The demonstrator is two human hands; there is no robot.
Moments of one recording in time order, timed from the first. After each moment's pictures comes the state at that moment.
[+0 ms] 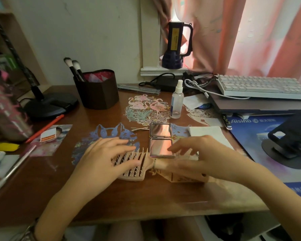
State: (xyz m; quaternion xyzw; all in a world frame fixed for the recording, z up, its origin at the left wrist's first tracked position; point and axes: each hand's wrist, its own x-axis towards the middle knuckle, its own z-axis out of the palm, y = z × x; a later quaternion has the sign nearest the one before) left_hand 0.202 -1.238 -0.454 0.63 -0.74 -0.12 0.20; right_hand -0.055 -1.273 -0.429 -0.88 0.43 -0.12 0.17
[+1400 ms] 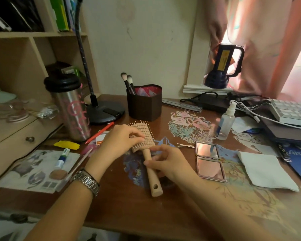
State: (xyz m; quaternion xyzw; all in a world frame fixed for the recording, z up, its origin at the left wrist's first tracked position) left_hand 0.312 -1.312 -0.452 0.68 -0.67 -0.10 0.26; right_hand 0.130 -1.304 -0.476 -0.67 0.45 -0.28 0.52
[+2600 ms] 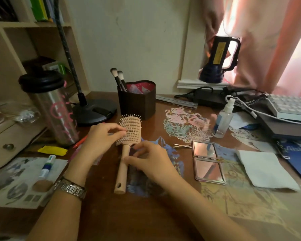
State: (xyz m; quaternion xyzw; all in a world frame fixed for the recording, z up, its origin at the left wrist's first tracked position) left_hand 0.336 -1.320 -0.456 0.69 -0.62 -0.13 0.35; right_hand 0.162 -1.311 -0.472 -0.73 0.44 -0.30 0.43
